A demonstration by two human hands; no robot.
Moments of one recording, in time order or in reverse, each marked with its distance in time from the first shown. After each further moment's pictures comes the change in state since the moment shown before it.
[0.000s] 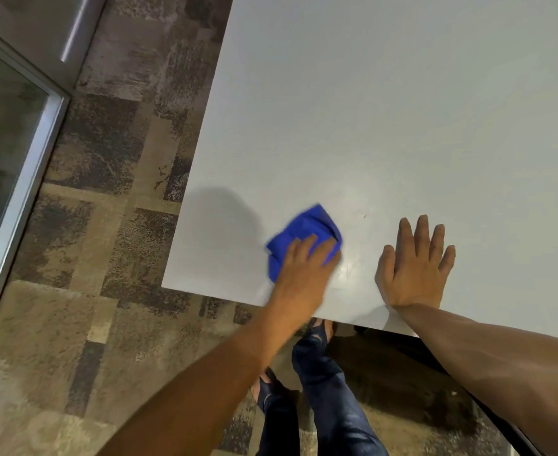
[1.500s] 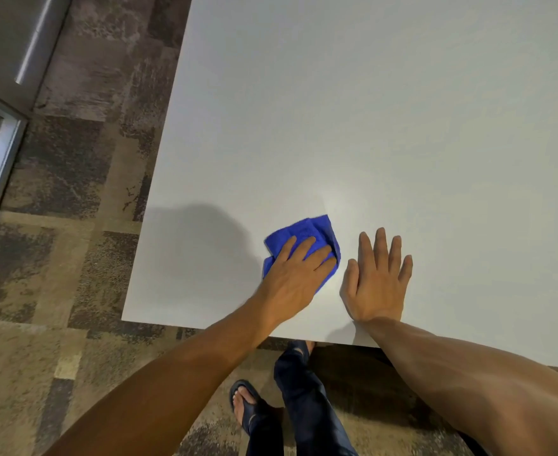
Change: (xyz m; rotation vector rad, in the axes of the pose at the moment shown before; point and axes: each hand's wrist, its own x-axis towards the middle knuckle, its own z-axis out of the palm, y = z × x) left_hand 0.056 0.014 0.007 0.363 -0.150 0.287; right_hand 0.000 -0.001 -0.002 0.010 -0.015 0.018
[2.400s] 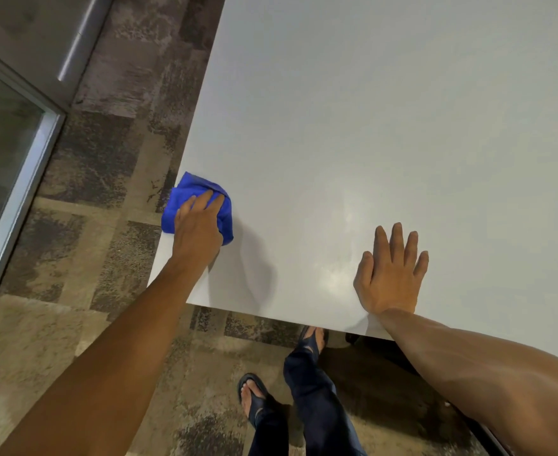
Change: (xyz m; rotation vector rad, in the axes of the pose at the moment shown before) left_hand -0.076 -0.150 -0.023 -0.258 0.140 -0.746; right_hand 0.002 0.002 0.003 0.010 -0.039 0.003
